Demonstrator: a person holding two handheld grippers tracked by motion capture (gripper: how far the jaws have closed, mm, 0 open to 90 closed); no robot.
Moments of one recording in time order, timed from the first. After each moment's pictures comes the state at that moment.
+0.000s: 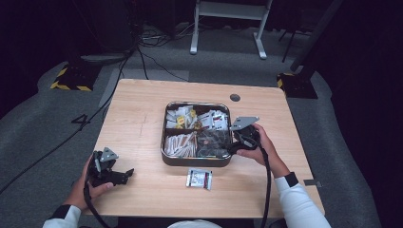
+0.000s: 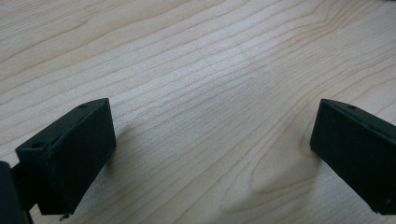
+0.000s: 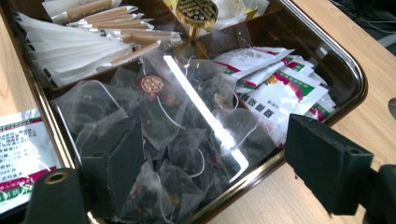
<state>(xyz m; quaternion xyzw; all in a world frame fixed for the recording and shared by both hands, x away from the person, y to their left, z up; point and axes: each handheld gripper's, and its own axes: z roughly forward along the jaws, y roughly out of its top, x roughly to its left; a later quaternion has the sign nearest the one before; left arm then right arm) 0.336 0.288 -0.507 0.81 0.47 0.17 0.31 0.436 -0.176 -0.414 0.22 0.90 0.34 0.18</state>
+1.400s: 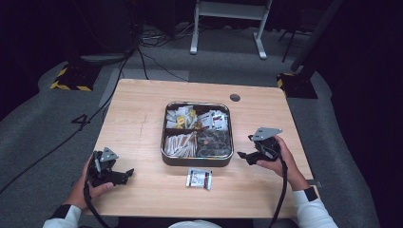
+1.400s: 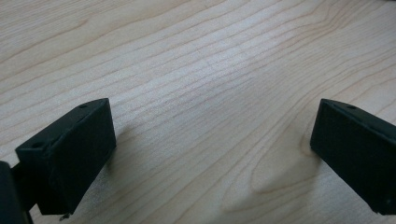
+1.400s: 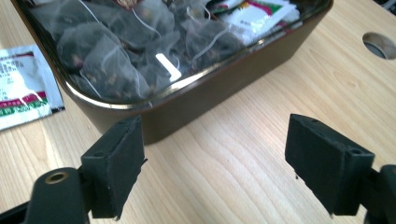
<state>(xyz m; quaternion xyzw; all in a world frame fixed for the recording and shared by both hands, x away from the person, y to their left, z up) 0.336 0.288 -0.507 0.81 0.47 0.17 0.31 0.411 -0.242 -0.433 0.26 0.89 0.34 0.18</state>
